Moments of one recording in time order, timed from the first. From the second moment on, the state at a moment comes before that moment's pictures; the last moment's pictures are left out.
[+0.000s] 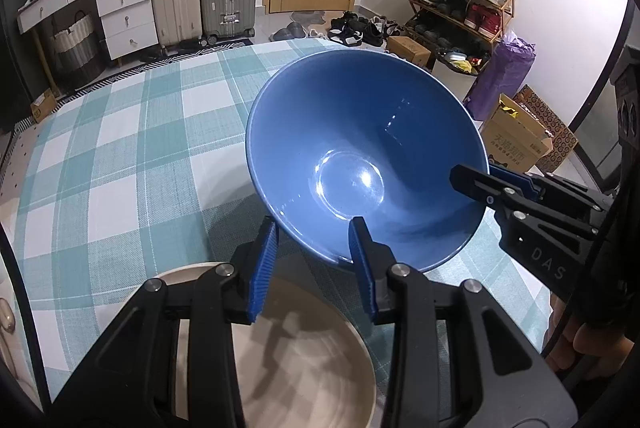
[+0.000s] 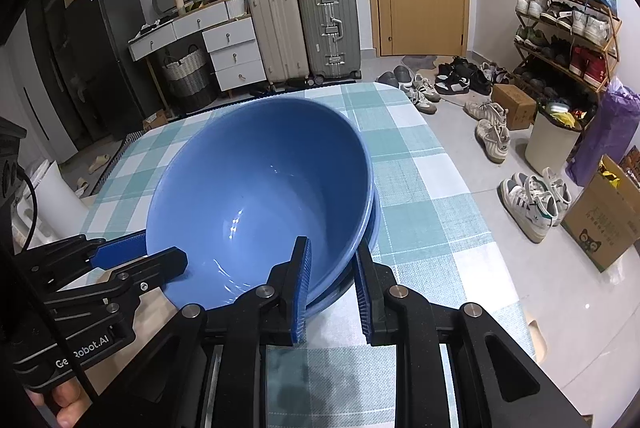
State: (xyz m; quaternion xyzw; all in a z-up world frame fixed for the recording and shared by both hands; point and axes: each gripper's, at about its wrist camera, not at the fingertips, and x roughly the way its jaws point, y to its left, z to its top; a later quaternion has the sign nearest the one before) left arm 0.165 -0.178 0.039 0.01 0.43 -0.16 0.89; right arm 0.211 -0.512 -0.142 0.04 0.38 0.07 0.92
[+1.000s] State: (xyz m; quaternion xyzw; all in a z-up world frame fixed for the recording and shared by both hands) left arm 0.194 -0.139 0.037 -0.07 0.44 -0.15 0.88; right arm 0.214 -0.546 -0.142 0.08 0.37 0.08 0.92
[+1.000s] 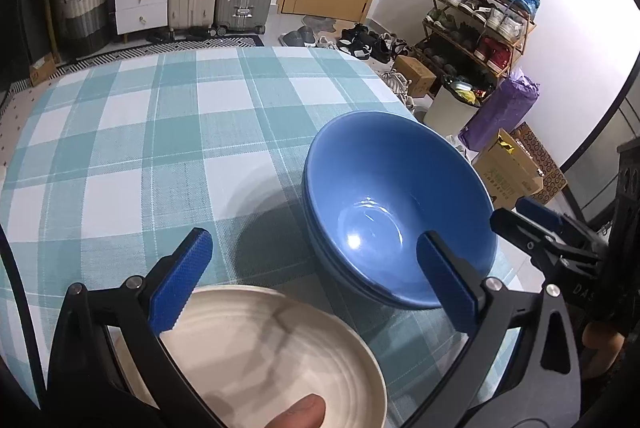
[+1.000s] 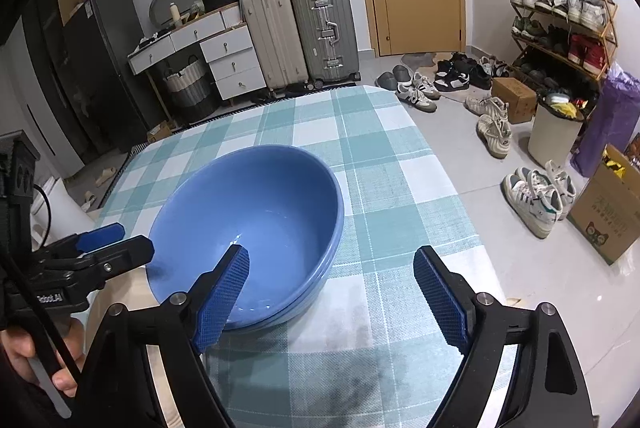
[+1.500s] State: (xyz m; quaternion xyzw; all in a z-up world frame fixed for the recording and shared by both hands) left arm 0.223 -0.139 0.009 -0.12 0.47 -0.15 0.86; right arm 0.235 -0.553 -0.170 0.16 0.40 0.12 0.90
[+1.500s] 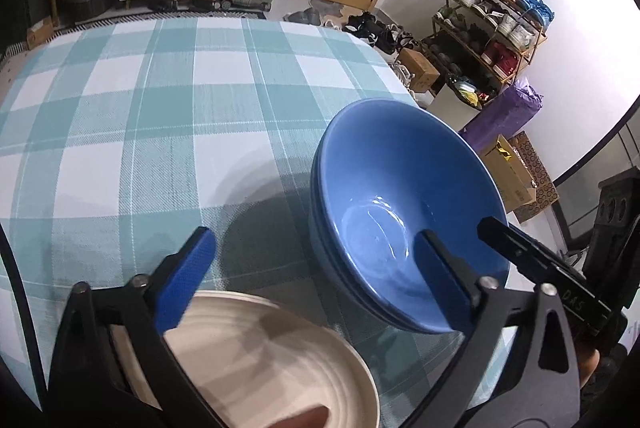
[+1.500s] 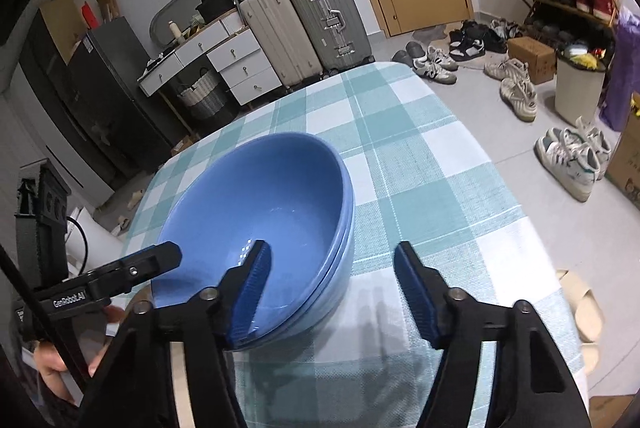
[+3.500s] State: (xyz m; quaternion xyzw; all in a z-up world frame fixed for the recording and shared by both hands) left arm 0.137 -0.168 0.082 -0.06 0.40 -0.18 0.90; right arm 0.154 -0.553 -0.112 0.16 0.34 0.13 0.92
